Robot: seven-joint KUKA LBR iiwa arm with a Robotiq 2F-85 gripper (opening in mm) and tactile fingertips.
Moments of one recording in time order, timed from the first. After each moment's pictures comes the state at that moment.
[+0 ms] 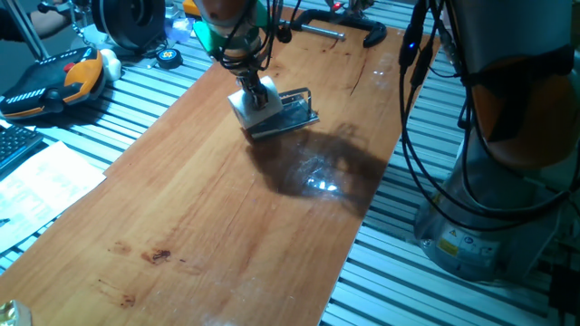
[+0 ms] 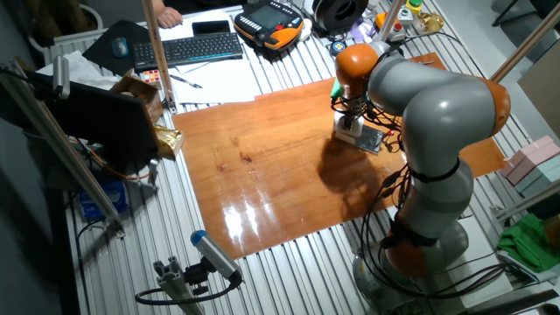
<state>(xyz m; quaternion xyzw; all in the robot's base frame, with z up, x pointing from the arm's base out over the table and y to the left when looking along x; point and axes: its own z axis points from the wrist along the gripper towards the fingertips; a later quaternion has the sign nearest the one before) 0.534 -0.080 0.118 0.88 0.46 -0.02 0.12</state>
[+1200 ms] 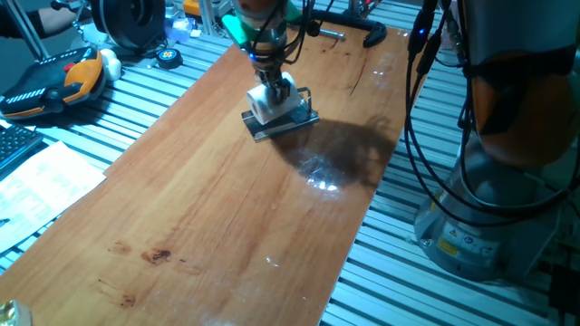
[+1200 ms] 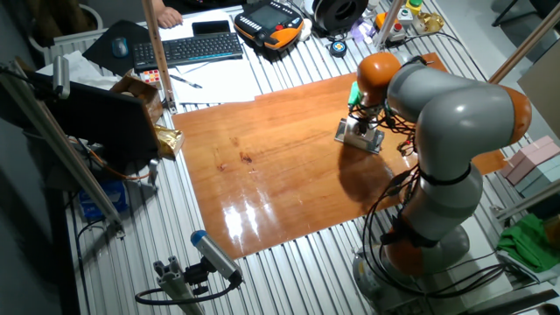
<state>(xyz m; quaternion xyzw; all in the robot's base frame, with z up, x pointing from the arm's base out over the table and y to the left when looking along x) 0.500 -0.123 0.114 0.87 0.47 0.00 0.12</state>
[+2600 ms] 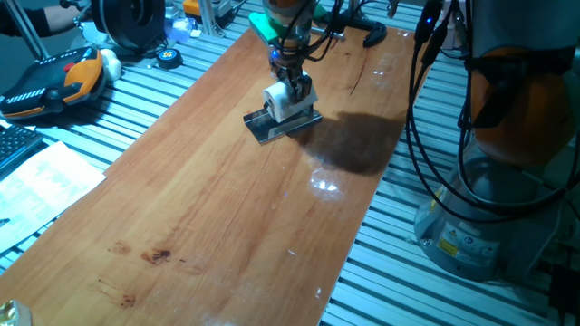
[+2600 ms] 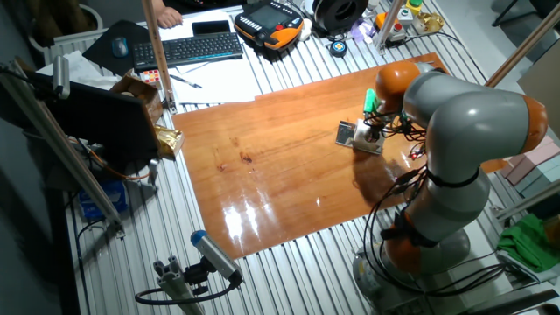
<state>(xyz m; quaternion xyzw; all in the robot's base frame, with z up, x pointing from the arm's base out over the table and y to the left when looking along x) 0.476 -0.150 0.108 0.86 0.49 0.02 0.10</state>
